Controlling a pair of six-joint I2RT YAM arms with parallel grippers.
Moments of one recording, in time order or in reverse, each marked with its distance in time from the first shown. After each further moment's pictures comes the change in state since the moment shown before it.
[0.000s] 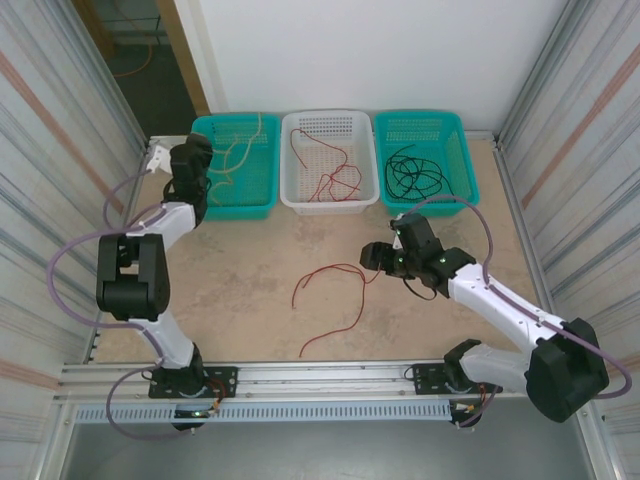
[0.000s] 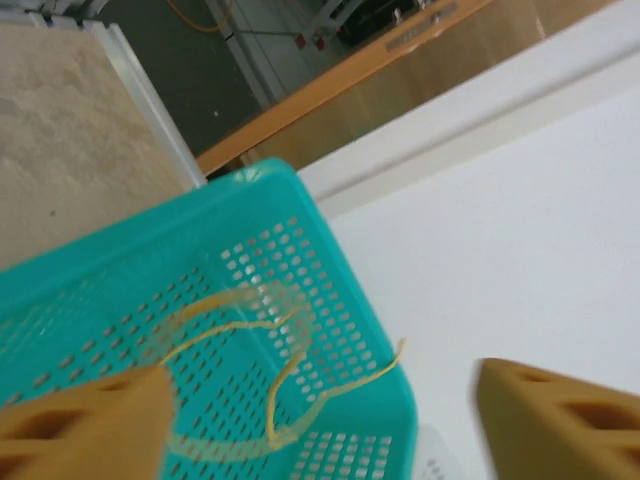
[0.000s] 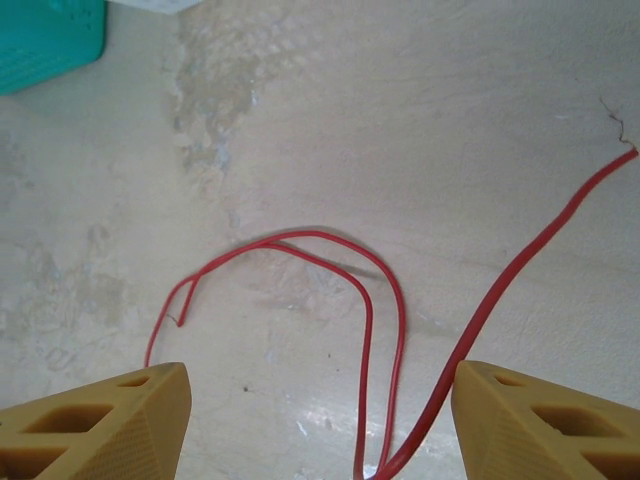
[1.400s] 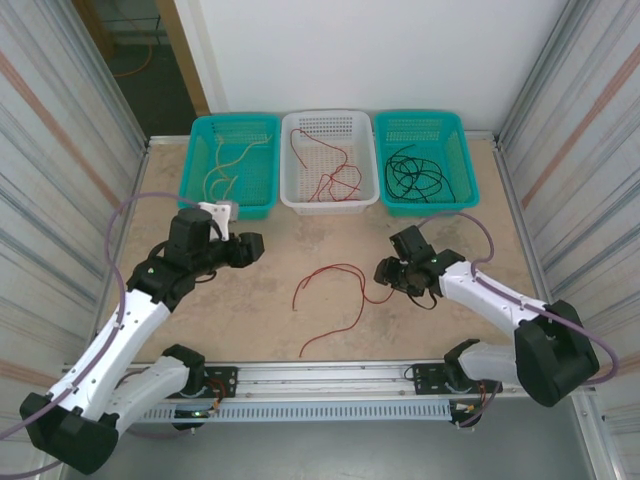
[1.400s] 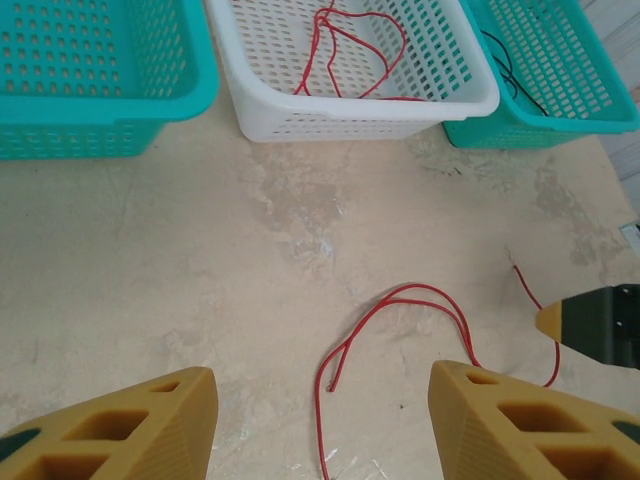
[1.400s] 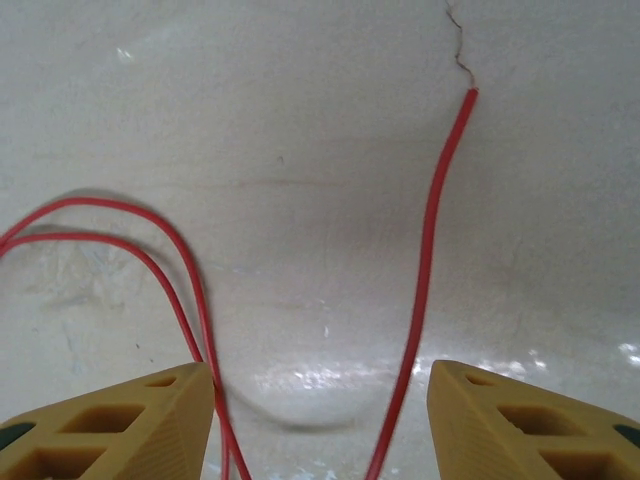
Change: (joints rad) left arm -0.357 -0.839 -0.245 -0.964 0.473 0.683; right arm -0.018 0.107 -0.068 -0.097 0.126 0.134
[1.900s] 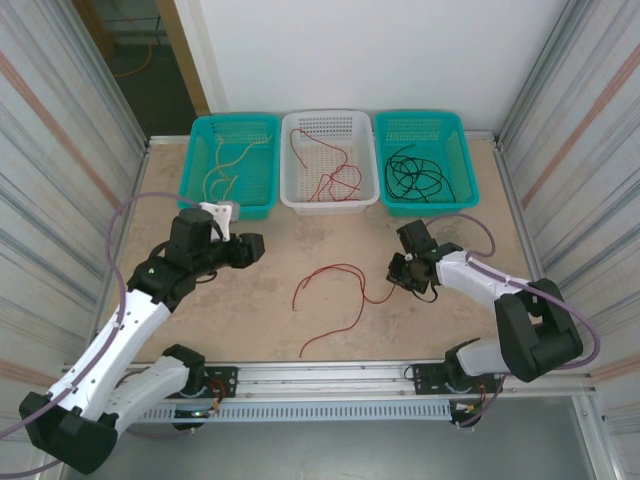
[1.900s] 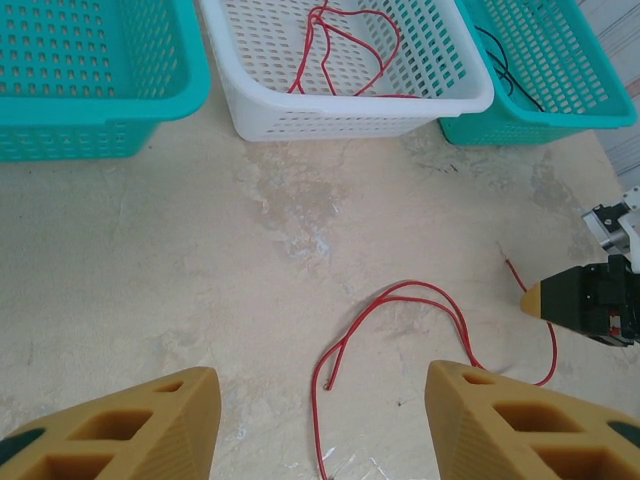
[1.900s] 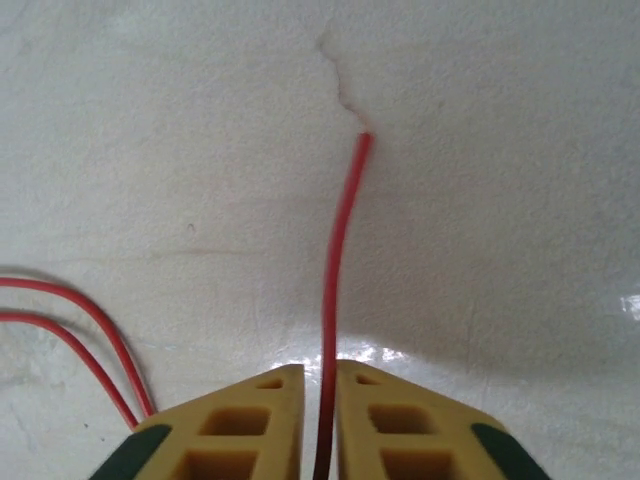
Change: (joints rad) left arm -0.008 0.000 0.000 0.001 -0.012 0.002; right arm -0.114 0.122 0.008 0.043 -0.073 -0.013
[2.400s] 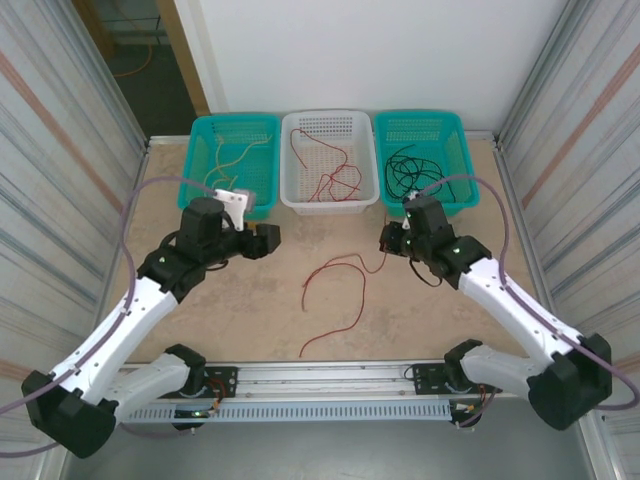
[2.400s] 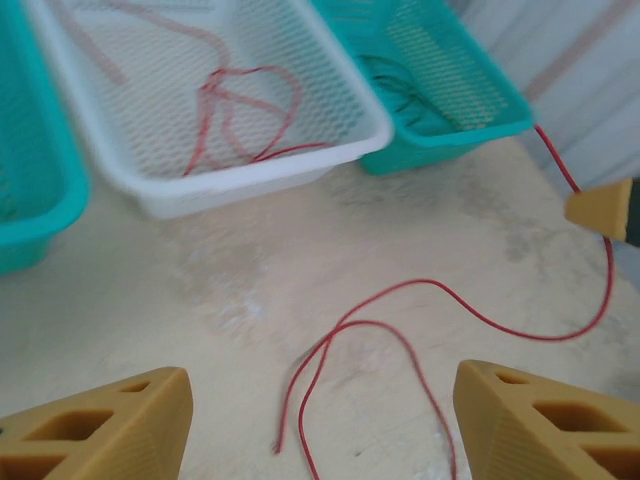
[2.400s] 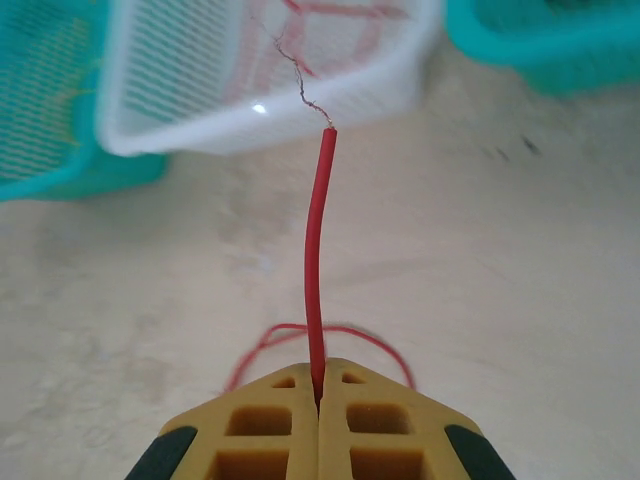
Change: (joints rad) left arm -0.114 0.089 0.062 0.174 0.040 0.082; right arm 0.150 -0.302 0.279 -0.033 0.082 -0.172
